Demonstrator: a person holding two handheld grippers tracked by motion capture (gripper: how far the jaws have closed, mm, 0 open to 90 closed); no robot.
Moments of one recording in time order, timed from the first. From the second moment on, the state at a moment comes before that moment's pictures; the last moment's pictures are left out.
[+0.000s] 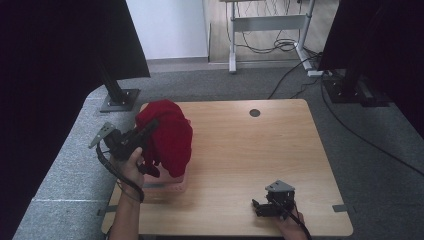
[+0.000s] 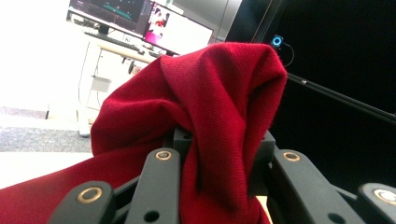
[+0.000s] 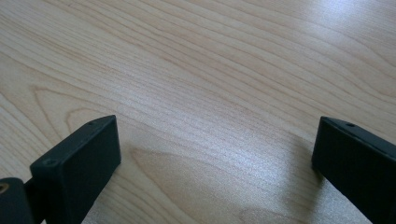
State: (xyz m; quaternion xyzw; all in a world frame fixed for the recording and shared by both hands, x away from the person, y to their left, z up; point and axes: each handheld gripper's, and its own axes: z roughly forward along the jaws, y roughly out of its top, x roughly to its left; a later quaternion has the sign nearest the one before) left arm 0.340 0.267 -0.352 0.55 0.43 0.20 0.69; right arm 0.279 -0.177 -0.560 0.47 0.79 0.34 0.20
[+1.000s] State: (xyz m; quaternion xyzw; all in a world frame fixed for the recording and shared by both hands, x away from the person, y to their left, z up) left arm 0.336 0.246 -0.343 0.56 0.41 0.20 0.69; right arm 0.279 -0.177 -0.560 0.47 0.79 0.34 0.20
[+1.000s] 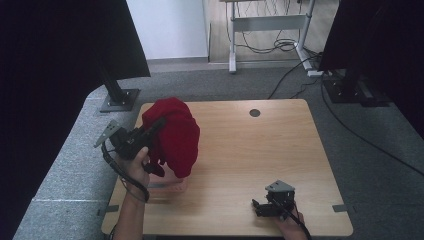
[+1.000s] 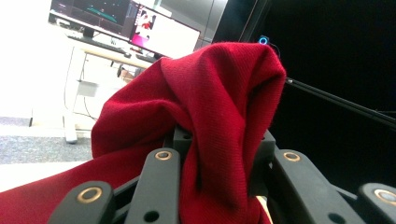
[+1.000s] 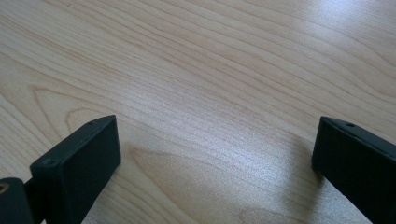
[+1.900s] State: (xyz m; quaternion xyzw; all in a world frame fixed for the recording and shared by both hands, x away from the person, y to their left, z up) left arm 0.340 0.224 -0.346 0.58 0.40 0.17 0.69; right arm 0.279 -0.177 -0.560 0.47 0.79 0.34 0.20
